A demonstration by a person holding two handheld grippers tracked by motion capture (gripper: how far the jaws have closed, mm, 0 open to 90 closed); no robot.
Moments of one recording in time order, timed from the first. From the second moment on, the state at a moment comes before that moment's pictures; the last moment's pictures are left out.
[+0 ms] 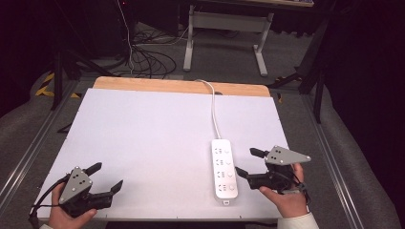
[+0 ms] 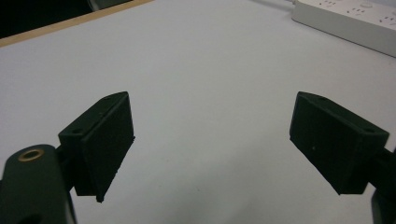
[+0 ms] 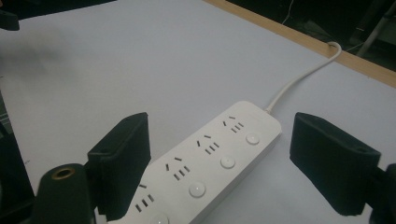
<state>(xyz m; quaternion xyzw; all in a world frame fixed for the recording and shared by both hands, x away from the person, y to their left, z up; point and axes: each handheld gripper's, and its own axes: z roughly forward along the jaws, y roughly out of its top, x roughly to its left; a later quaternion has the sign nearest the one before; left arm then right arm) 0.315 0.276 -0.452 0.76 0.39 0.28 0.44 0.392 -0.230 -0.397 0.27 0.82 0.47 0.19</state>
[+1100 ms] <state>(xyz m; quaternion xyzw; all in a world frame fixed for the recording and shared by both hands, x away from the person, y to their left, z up) 0.310 0.278 -0.450 0.76 0.40 0.26 0.45 0.386 -0.276 -0.479 0.30 0.82 0.47 0.14</state>
